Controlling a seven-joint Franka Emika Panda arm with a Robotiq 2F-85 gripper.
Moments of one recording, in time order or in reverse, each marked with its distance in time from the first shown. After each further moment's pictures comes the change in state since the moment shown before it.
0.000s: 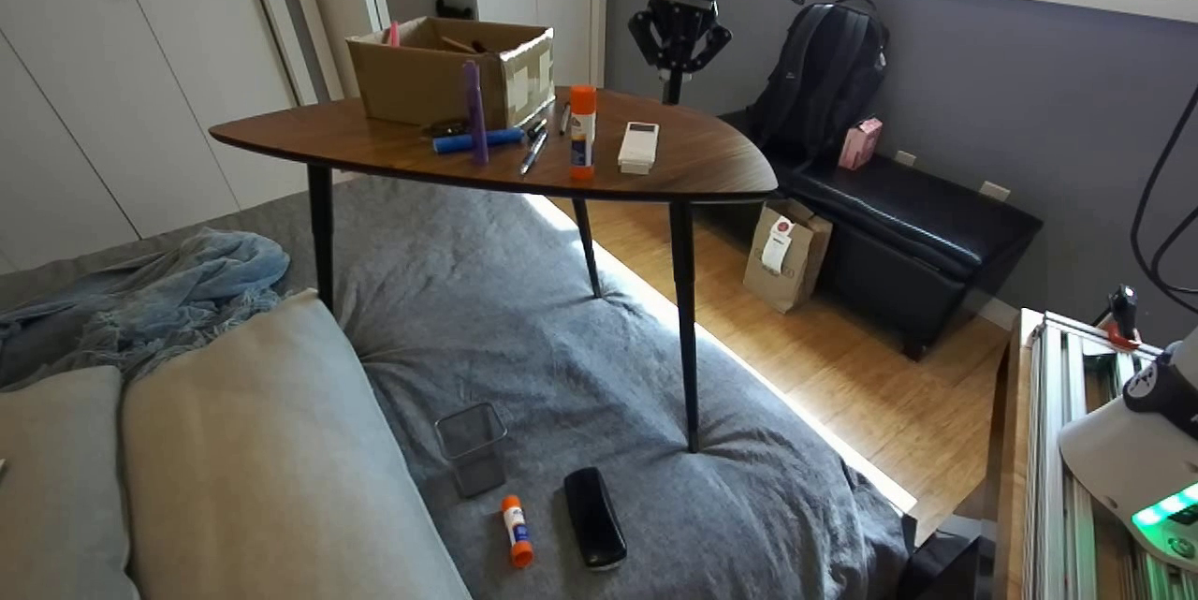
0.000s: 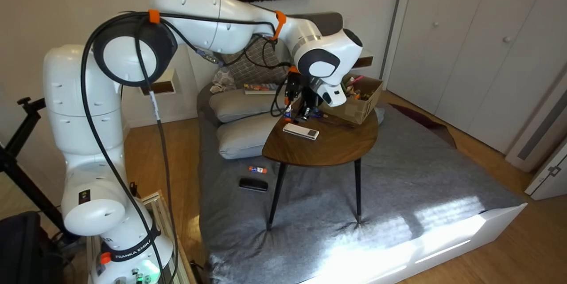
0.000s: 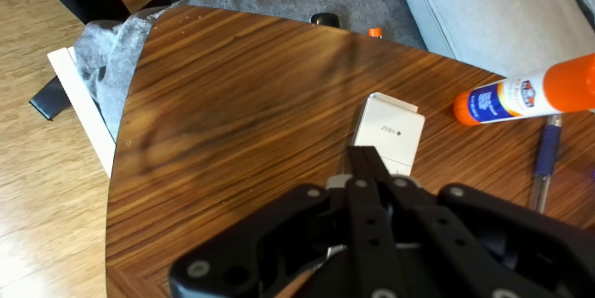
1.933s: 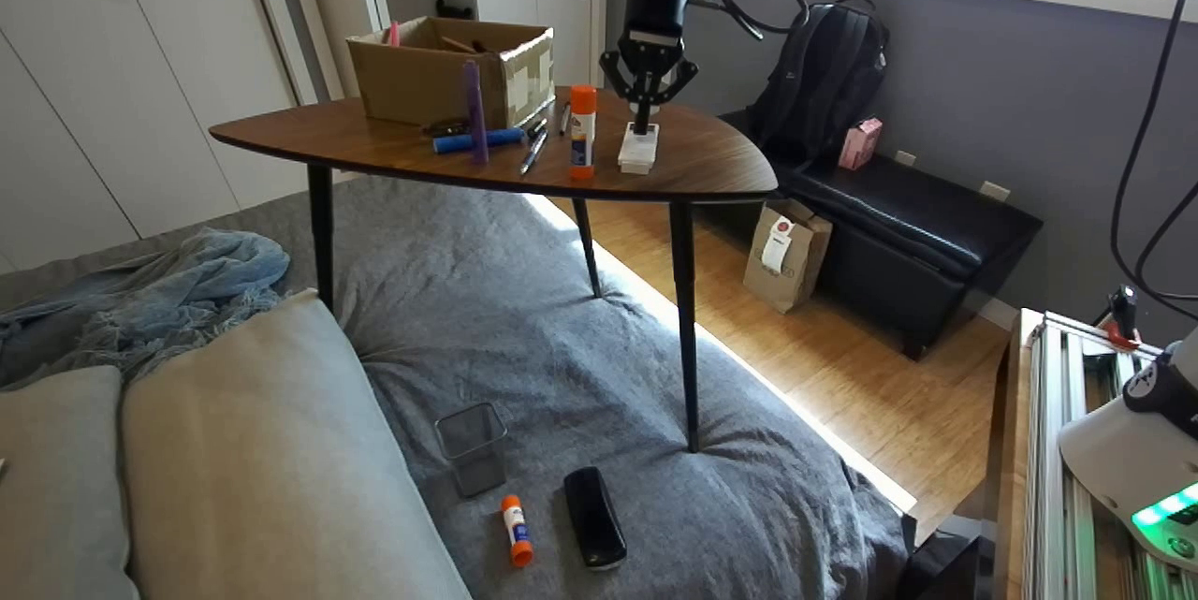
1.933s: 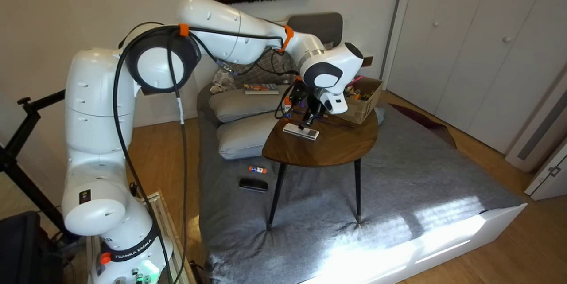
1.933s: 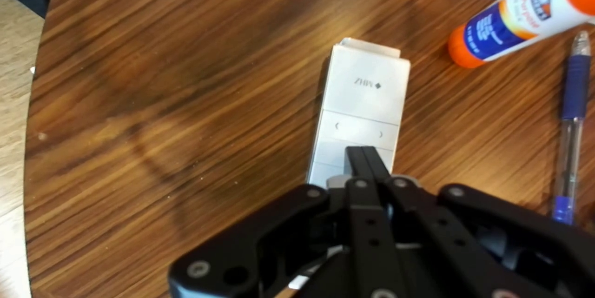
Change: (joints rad) arm 0.006 0.125 0.023 0.073 0.004 0.075 0.132
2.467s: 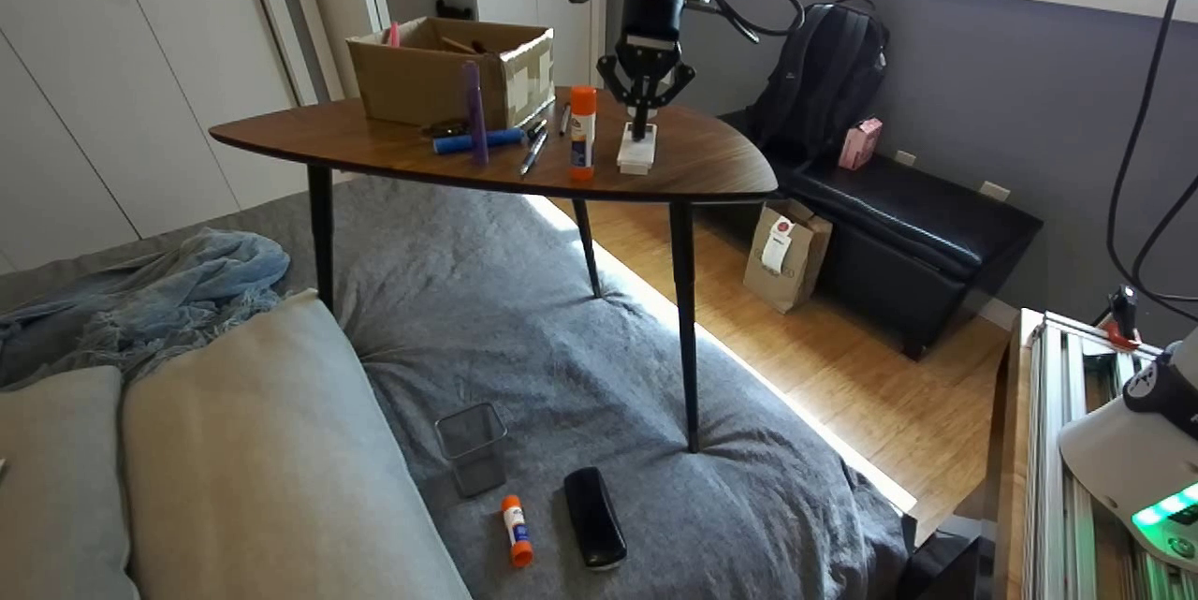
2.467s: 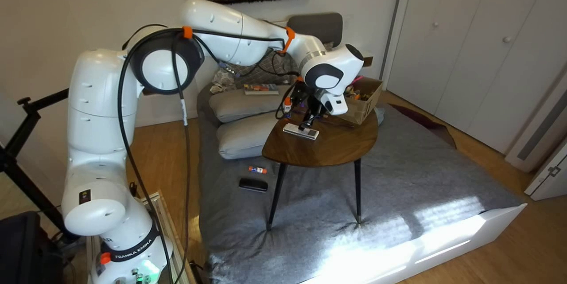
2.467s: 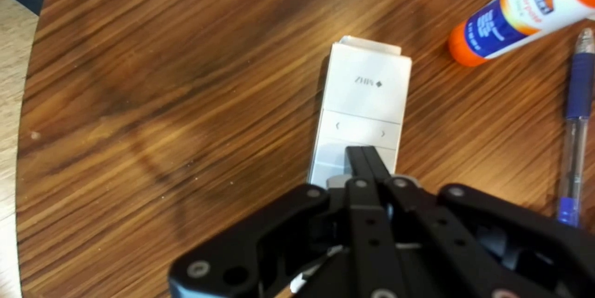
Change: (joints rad) arm 0.000 0.021 0.002 0.022 0.000 -0.013 0.006
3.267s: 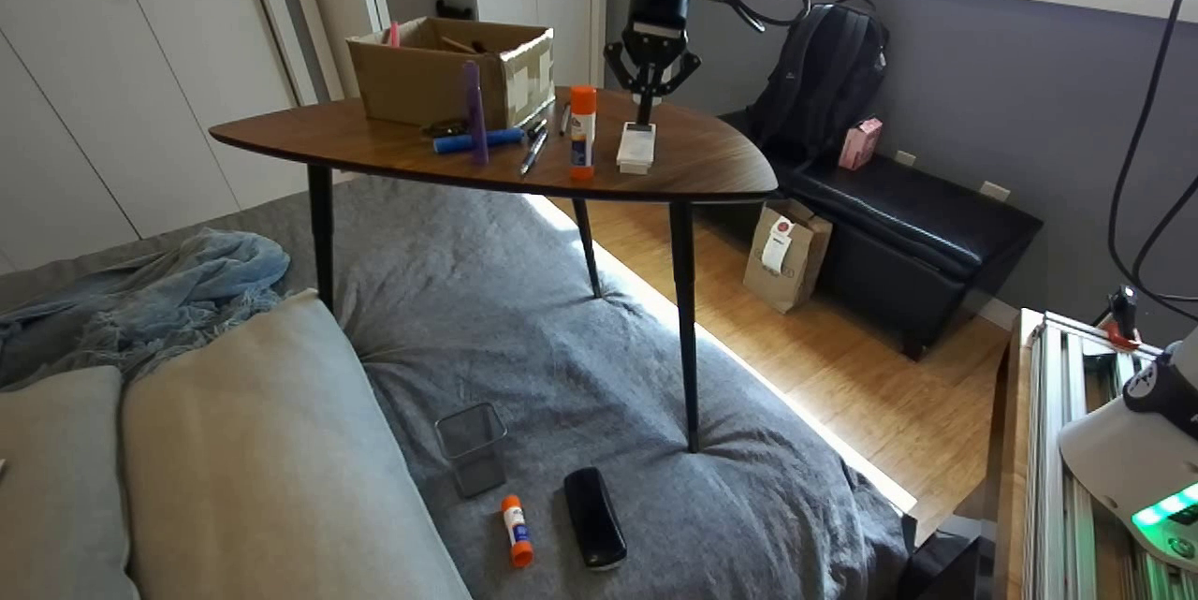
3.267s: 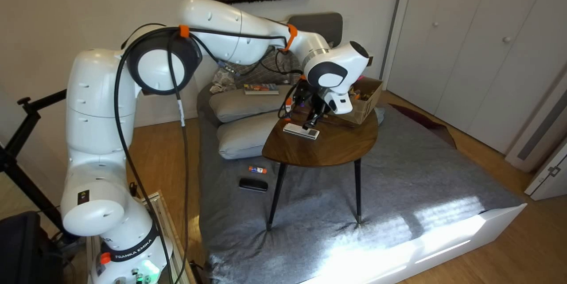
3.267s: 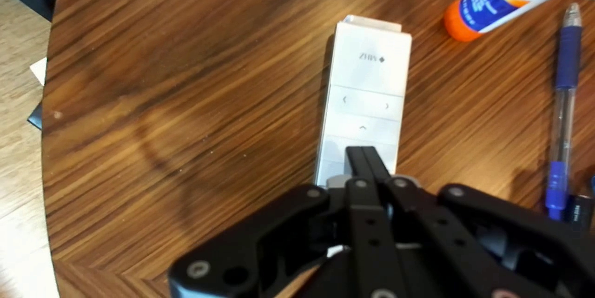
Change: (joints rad) arm -0.024 -0.013 -0.004 0.008 0.000 0.001 0.004
